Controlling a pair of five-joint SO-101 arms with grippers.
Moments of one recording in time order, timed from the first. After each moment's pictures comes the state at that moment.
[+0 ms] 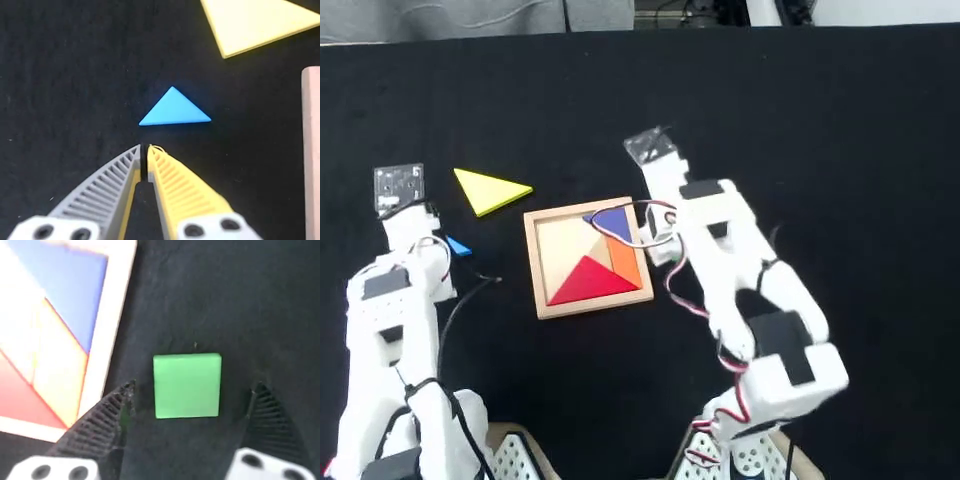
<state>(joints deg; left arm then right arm) -24.4 -33.7 62.5 38.6 -10.9 -13.8 7.7 26.7 54.5 12.3</state>
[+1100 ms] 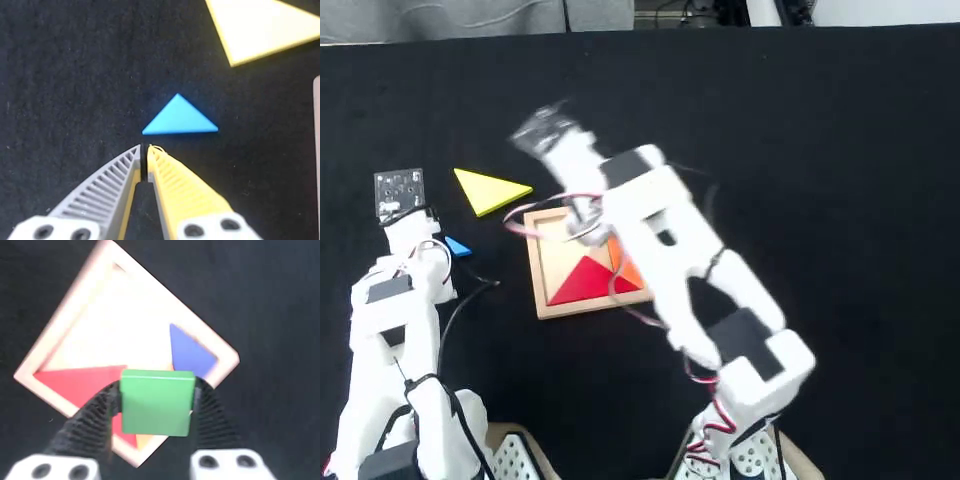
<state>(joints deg) -25.0 -31.7 65.8 30.9 -10.9 -32.4 13.4 1.3 68.2 22.1</state>
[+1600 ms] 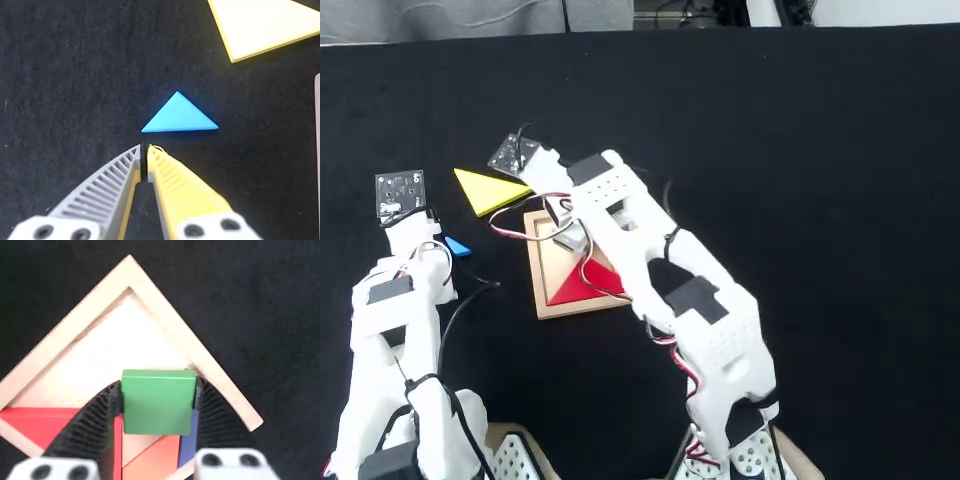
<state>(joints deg) -25.0 -31.7 66.2 30.7 -10.9 -33.4 30.8 -10.4 65.6 26.6</state>
